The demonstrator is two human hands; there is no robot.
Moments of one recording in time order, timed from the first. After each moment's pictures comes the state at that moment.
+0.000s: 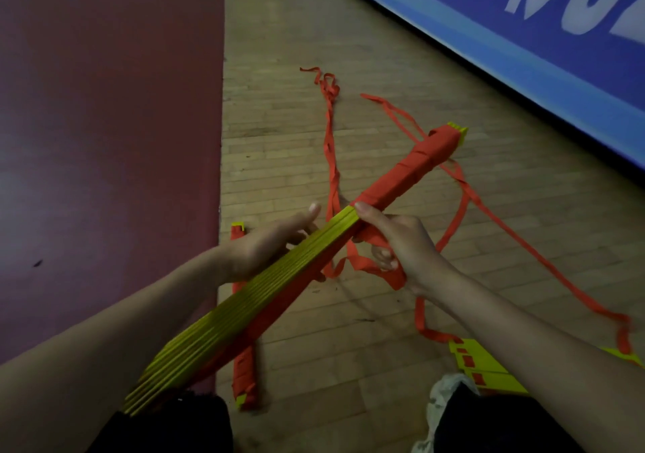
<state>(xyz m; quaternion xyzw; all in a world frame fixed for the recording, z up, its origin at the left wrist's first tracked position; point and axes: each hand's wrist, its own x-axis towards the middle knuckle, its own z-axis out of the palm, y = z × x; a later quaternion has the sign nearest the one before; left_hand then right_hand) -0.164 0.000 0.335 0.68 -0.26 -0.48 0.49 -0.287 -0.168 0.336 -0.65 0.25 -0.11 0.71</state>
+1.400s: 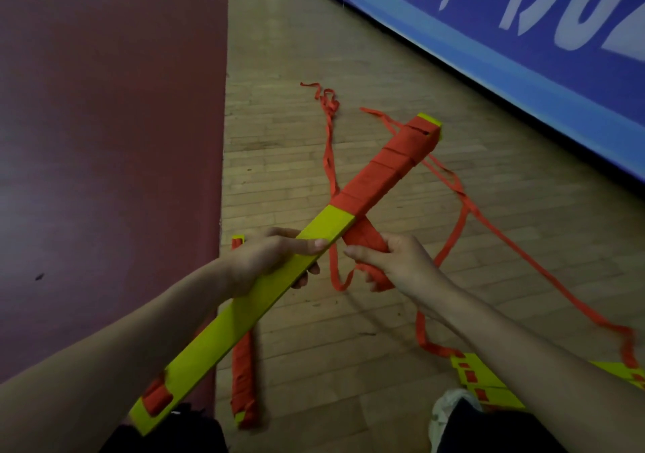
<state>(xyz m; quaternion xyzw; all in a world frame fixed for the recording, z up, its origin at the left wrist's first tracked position) -0.169 -0.003 0.346 0.67 -0.22 -0.45 0.55 -0.296 -0.166 0.341 -0.75 0.23 -0.08 0.62</state>
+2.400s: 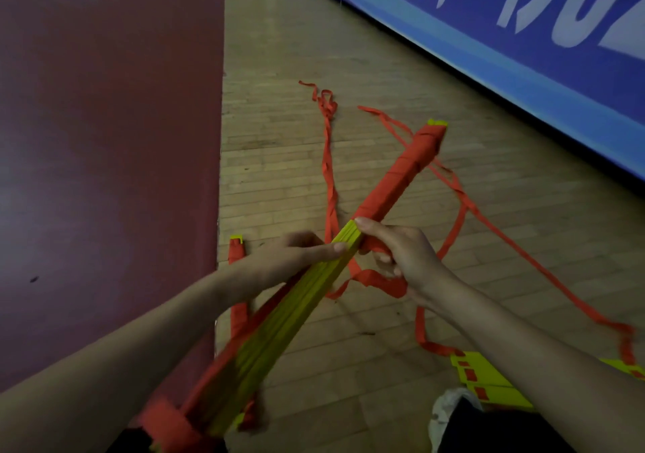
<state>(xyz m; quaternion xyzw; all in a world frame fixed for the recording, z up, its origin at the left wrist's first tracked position) -0.180 -0.014 0.347 0.77 -0.28 -0.39 0.42 -0.289 -0.171 0.347 -0.66 0.27 -0.10 0.70</state>
